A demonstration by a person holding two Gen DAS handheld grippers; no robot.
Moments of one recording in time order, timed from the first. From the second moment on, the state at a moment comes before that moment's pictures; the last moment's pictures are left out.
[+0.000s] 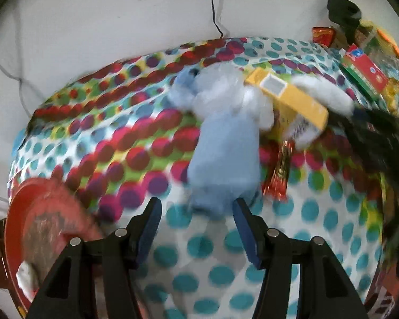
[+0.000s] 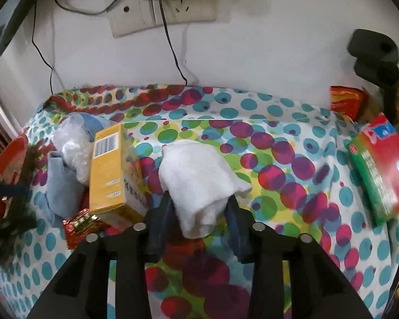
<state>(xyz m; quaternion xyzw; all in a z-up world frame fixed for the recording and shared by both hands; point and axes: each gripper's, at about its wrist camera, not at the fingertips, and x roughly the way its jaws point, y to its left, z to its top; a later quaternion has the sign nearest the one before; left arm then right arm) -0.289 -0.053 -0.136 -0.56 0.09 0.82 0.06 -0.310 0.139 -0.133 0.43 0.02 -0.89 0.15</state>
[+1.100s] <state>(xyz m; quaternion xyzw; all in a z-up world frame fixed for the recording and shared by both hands) -0.263 -0.044 -0.105 -0.55 0.01 0.83 0.10 -0.214 0.130 -0.143 0.43 0.00 -0.89 0.18</state>
